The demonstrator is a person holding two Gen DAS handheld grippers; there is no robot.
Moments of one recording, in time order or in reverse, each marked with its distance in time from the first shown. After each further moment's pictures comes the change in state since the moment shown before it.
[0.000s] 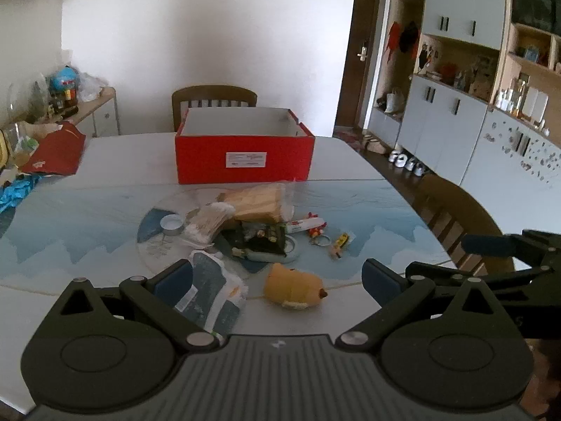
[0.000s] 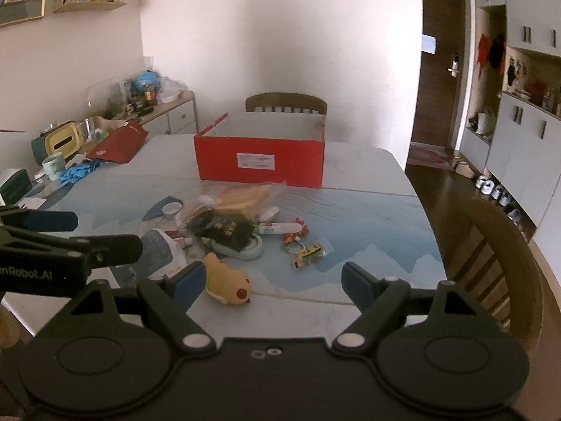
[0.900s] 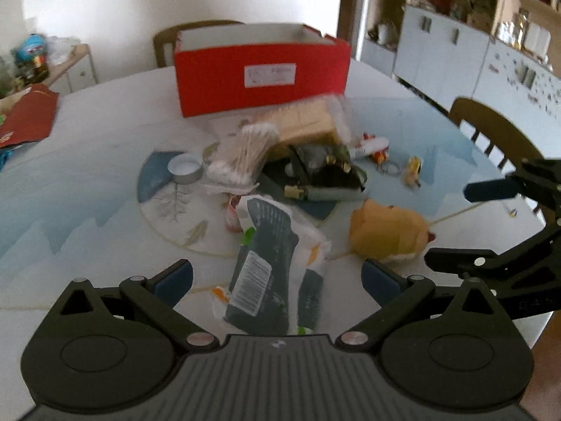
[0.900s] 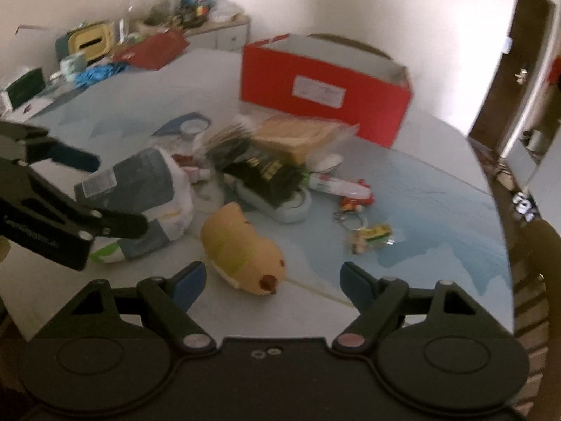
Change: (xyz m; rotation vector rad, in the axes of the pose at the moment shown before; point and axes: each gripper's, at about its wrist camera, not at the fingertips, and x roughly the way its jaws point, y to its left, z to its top) left arm 0.122 0.078 -0.027 0.107 0.222 -0.031; right arm 0.128 0.035 -0.013 -0.256 0.216 0.085
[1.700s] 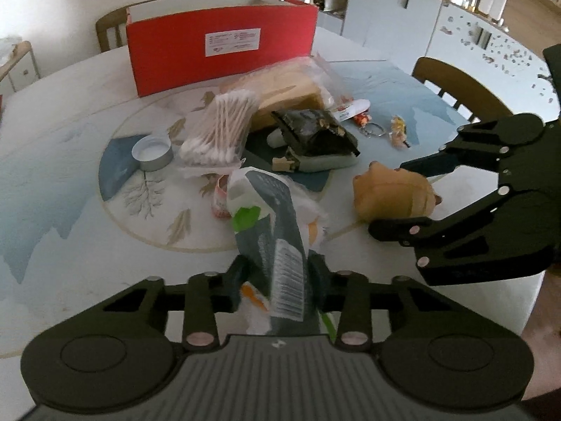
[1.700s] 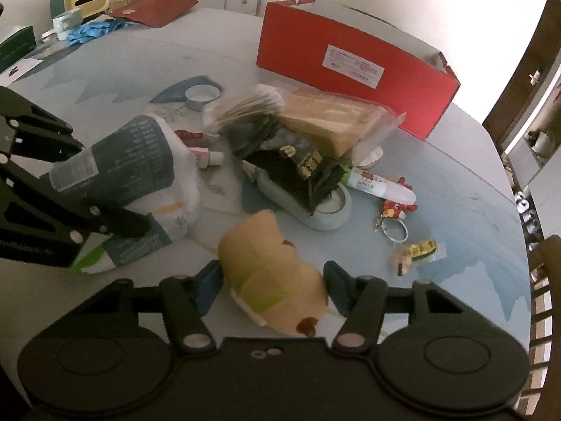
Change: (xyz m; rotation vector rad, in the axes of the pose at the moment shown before) left arm 0.029 0.032 0.003 0.104 0.093 -0.171; right arm 0.053 0.029 0.023 -0.056 0.111 -0.037
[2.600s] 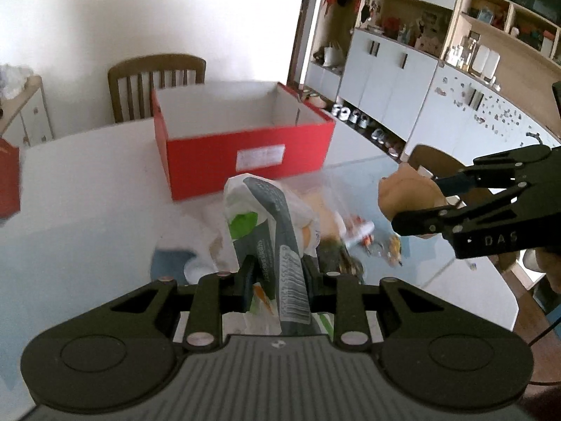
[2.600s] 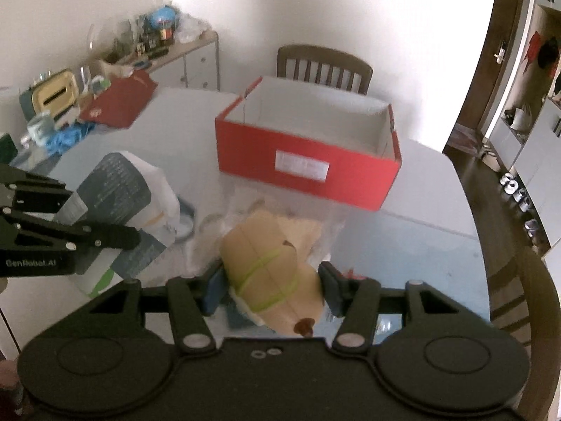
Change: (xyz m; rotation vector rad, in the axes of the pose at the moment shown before) left arm -0.076 0.047 0.094 -0.057 -0.176 -0.020; right arm -0.070 -0.054 0.101 0.194 -0.099 0.006
